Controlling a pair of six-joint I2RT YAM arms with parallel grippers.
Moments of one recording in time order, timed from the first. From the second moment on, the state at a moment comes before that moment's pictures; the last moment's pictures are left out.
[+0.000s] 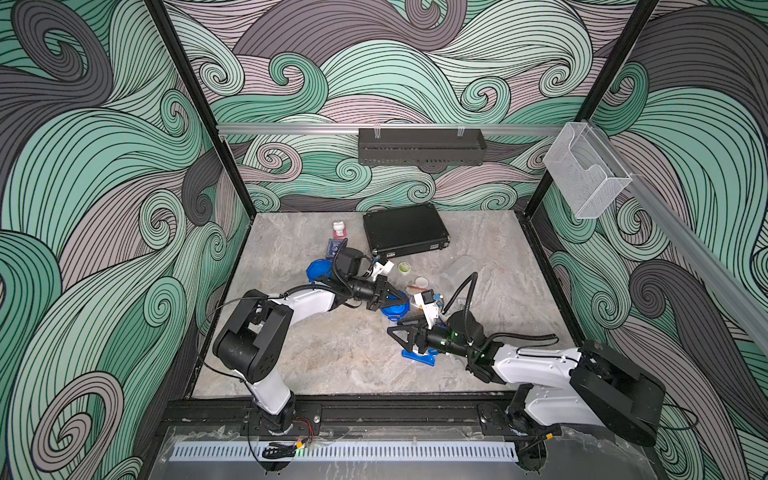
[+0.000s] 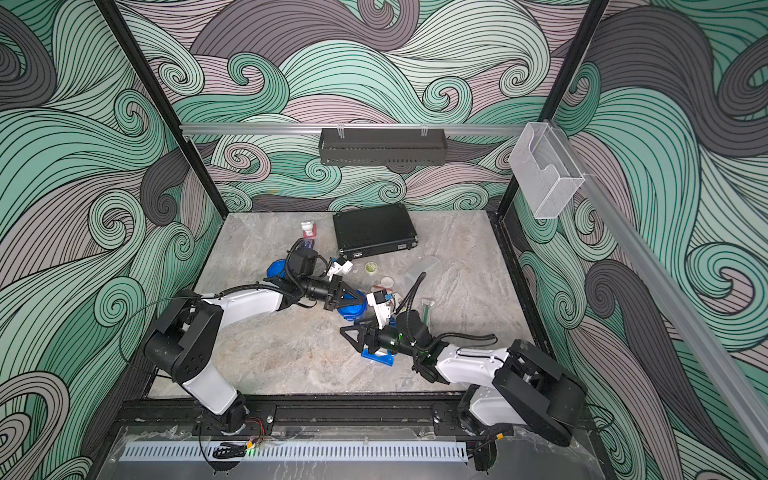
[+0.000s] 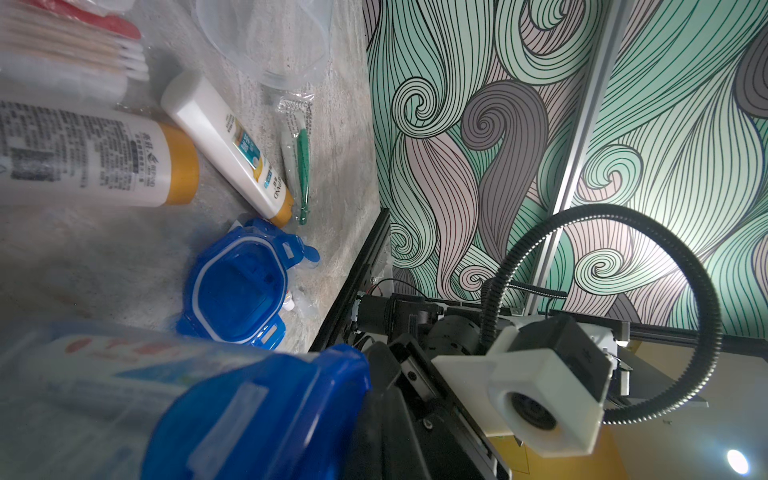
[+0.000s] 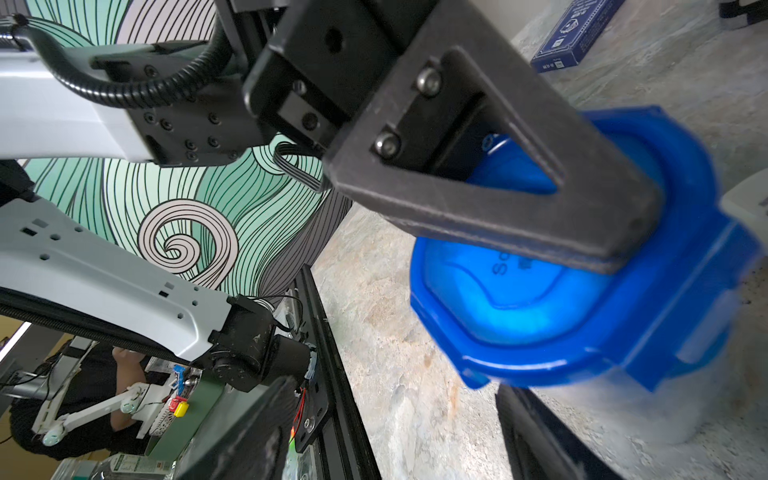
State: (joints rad) left arm -0.49 1.69 0.90 0.10 1.09 -0.86; right arm 0.89 1.32 0.32 0.79 -0.33 0.71
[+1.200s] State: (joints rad) left arm -0.49 1.70 0.89 0.15 1.07 -0.87; right arm 0.88 1.45 0.33 1.04 -0.54 0.64
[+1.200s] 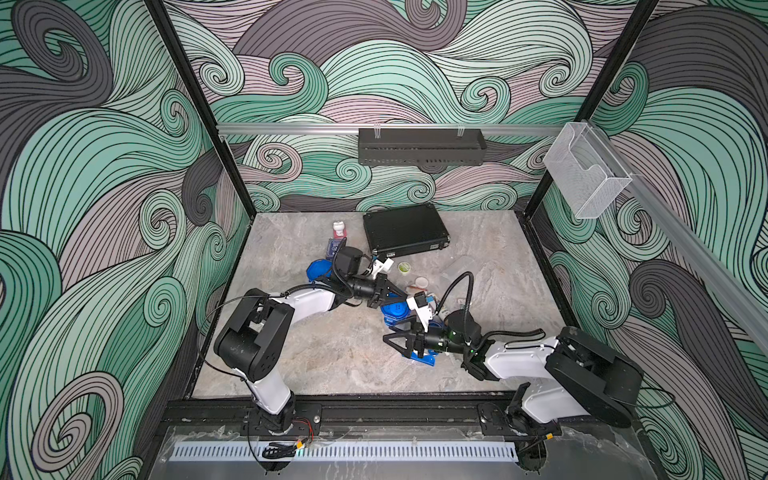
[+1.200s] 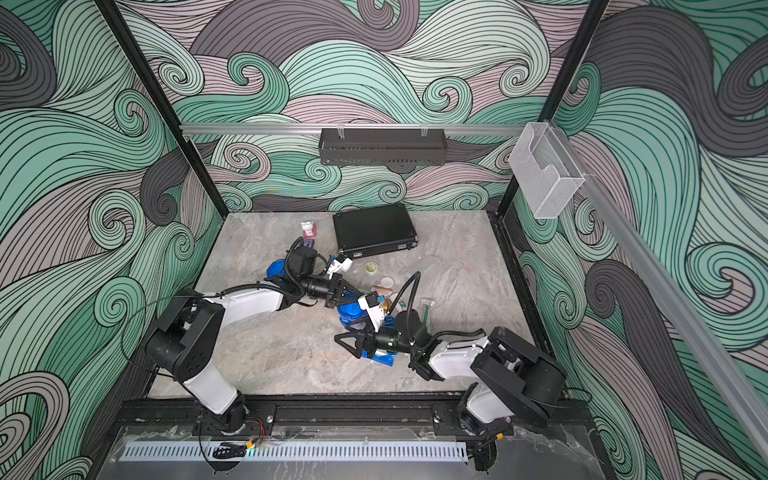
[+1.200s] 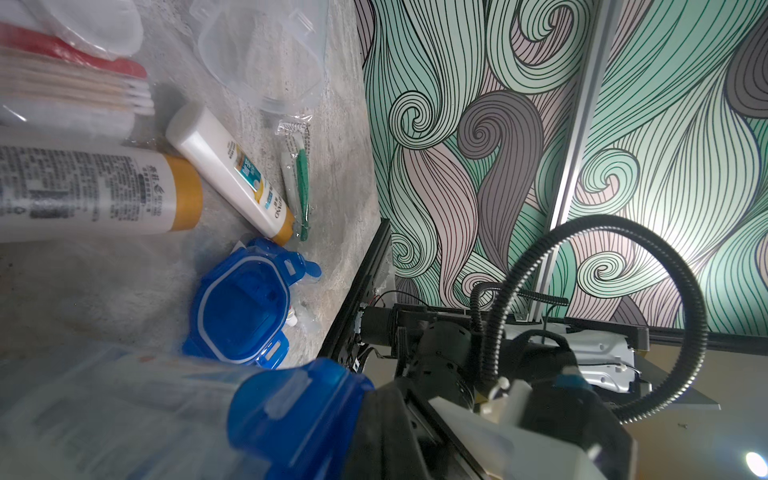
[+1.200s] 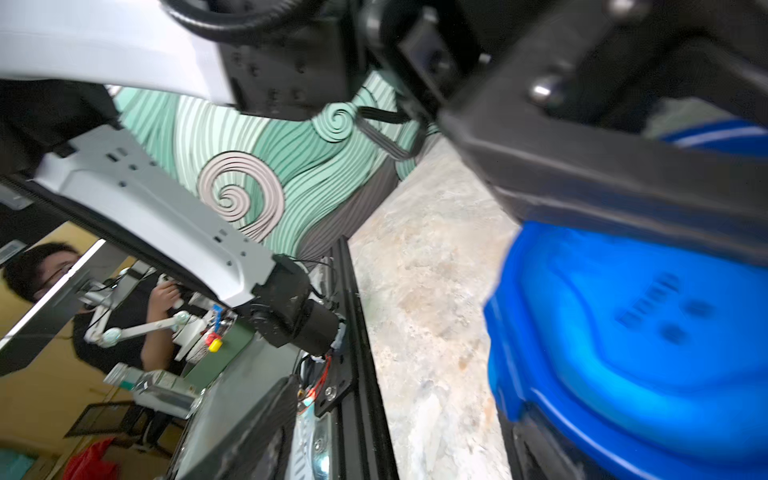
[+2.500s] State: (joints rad) left arm -0.49 1.54 1.27 -0.60 0.76 -0.58; right arm 0.69 0.97 0.47 0.30 -0.66 0.32
